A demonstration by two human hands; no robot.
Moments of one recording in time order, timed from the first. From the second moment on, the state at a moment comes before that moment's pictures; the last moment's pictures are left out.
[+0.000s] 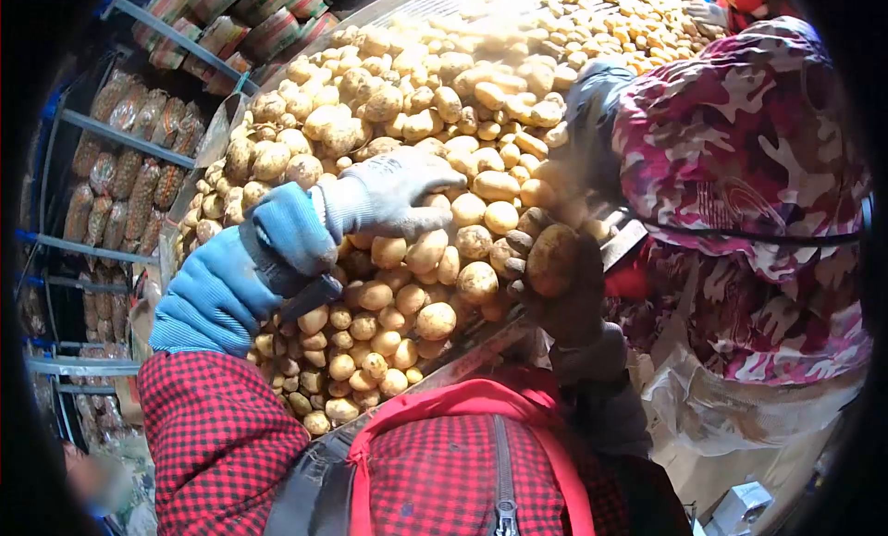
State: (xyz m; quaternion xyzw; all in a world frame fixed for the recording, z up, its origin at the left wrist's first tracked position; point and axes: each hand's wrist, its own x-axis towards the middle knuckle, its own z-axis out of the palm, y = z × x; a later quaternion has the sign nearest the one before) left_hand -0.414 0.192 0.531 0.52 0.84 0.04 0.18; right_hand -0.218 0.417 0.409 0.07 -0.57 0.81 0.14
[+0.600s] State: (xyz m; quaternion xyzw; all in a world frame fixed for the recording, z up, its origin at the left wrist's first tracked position) left_hand -0.291 0.098 0.579 0.35 0.90 0.25 -0.10; right_hand -0.335 0.346 0.520 0.16 -0.63 0.76 -0.07
